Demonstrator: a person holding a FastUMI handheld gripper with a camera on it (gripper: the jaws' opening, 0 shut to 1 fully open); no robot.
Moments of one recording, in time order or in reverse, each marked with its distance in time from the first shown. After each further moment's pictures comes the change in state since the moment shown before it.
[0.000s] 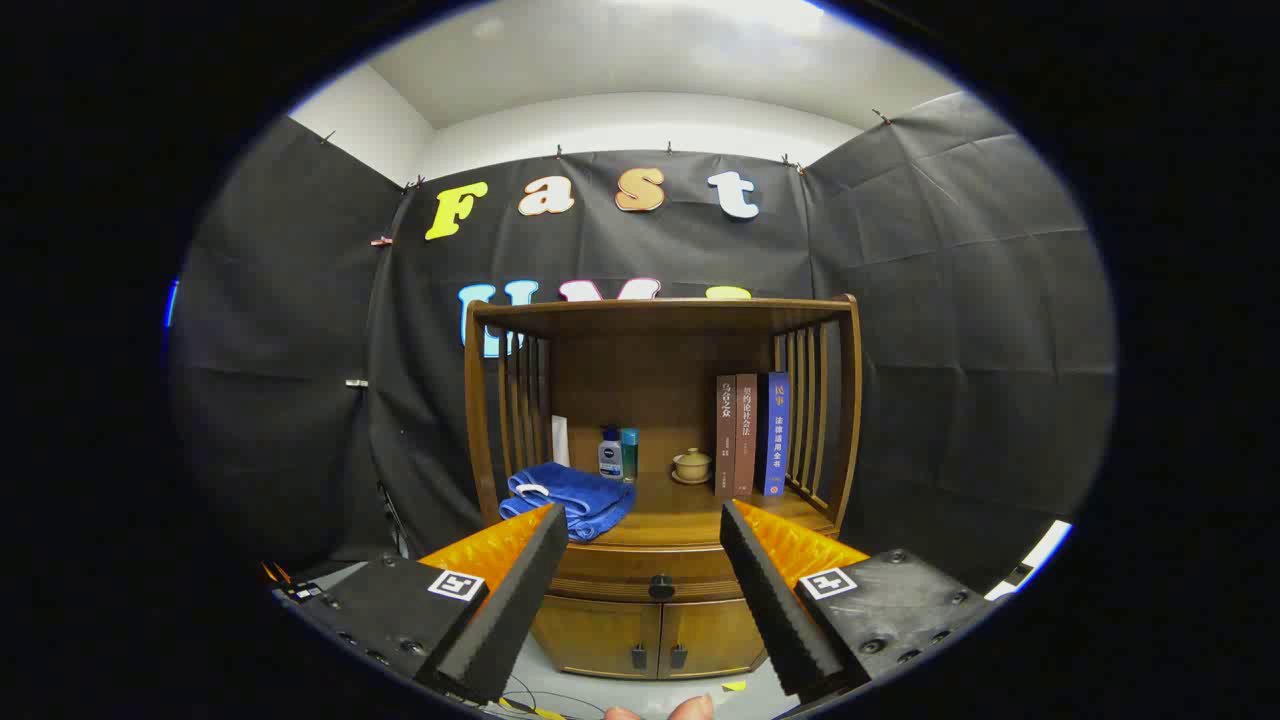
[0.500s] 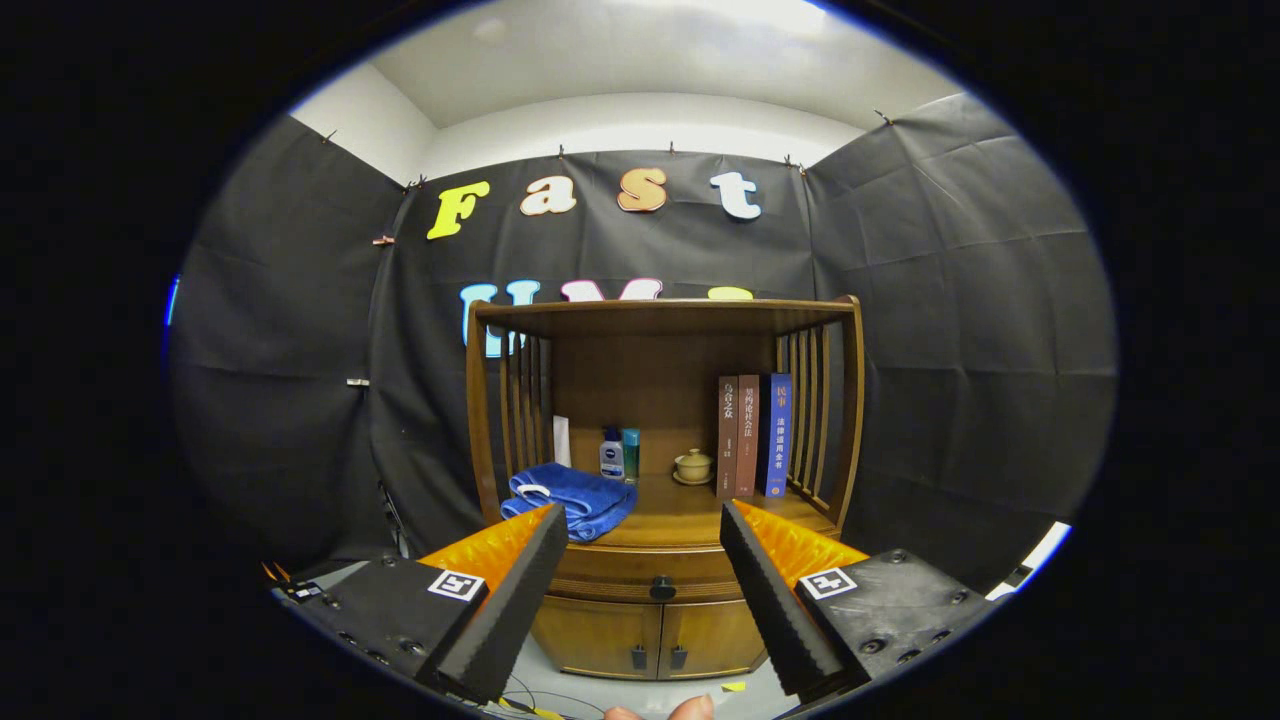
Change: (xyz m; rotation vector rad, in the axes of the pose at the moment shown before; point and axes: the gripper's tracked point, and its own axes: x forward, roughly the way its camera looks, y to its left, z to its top) arm 0.001 0.001 0.001 -0.003 -0.005 0.004
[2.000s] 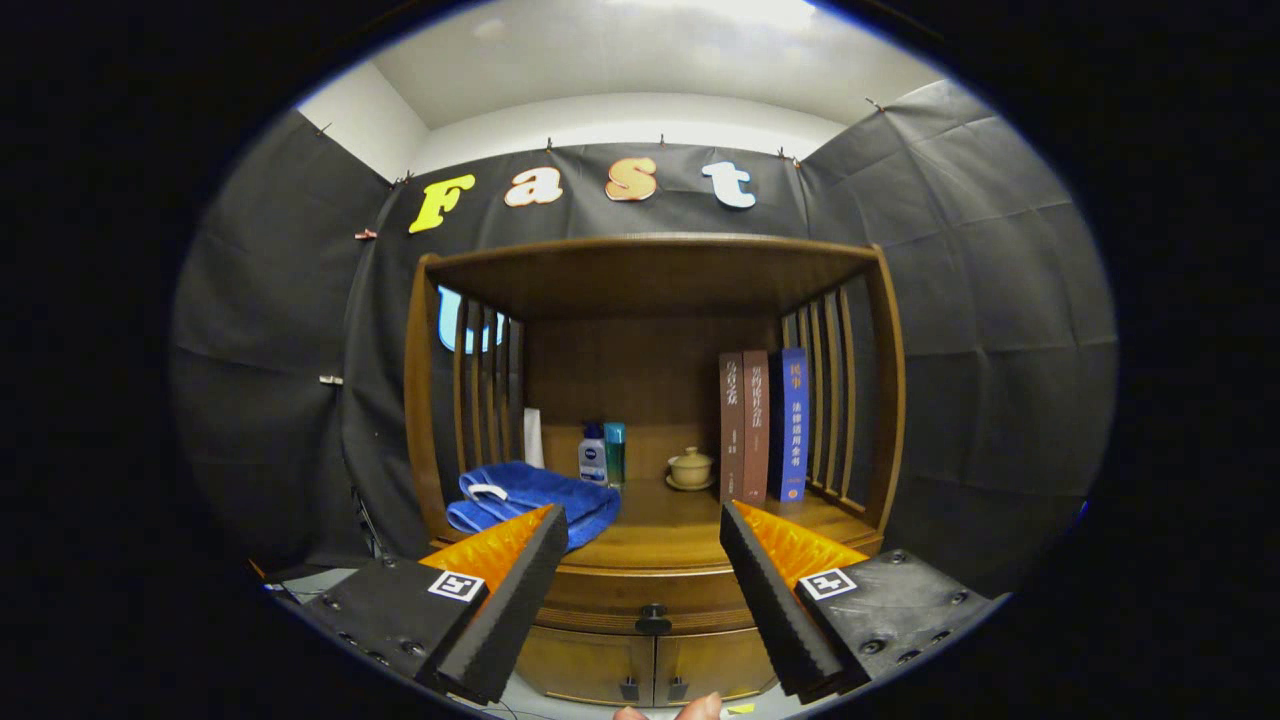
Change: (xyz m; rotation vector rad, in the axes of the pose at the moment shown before) arm 0.129 -0.011 -0.093 -0.002 -0.027 -0.016
